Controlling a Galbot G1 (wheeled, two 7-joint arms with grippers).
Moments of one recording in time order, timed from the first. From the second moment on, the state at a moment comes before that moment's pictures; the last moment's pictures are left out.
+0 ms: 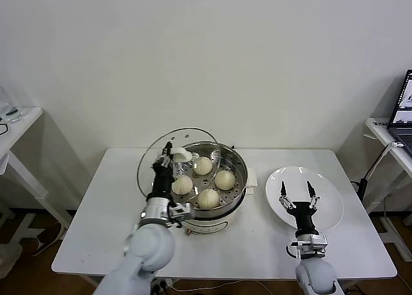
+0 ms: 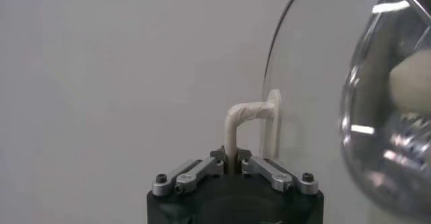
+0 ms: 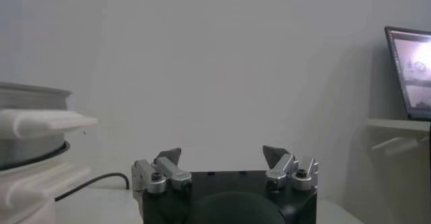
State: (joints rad) left arm 1.04 -1.32 -0.04 -1.98 1.16 0.56 0.07; right arm -1.25 1.26 0.48 1.52 0.20 0.39 0.15
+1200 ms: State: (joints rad) left arm 0.92 -1.47 0.11 -1.82 1.56 0.62 0.33; right arm -1.24 1.27 0.49 1.47 0.19 0.38 0.14
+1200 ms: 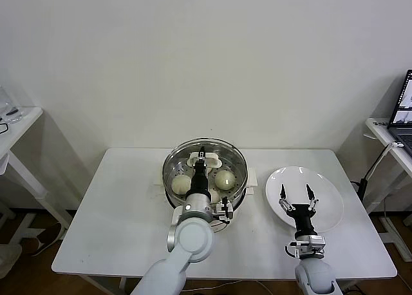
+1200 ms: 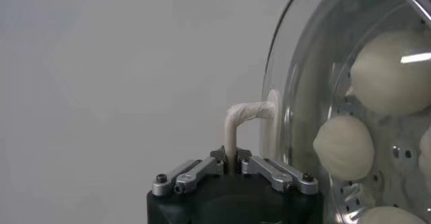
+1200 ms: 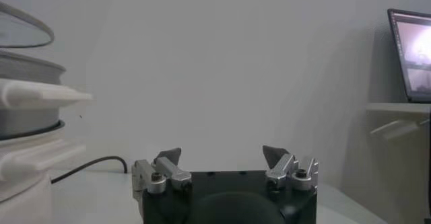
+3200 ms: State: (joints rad) left arm 0.93 -1.50 0.10 -1.74 1.60 0.60 0.31; right arm -1.23 1.27 0.49 1.46 0.19 0.38 0.13
